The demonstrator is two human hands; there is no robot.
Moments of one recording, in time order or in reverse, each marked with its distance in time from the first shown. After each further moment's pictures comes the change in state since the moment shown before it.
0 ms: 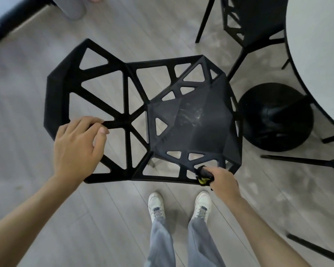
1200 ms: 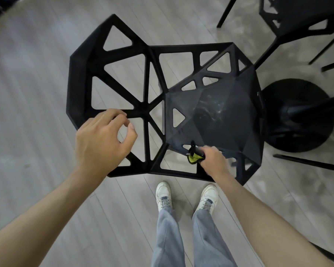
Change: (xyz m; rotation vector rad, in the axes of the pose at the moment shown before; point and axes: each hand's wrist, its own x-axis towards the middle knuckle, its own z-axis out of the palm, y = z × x) left_hand -0.001 -0.003 0.001 -0.046 0.024 -0.029; right_hand 0.066 -0.077 0.031 -0.017 -0.023 -0.035
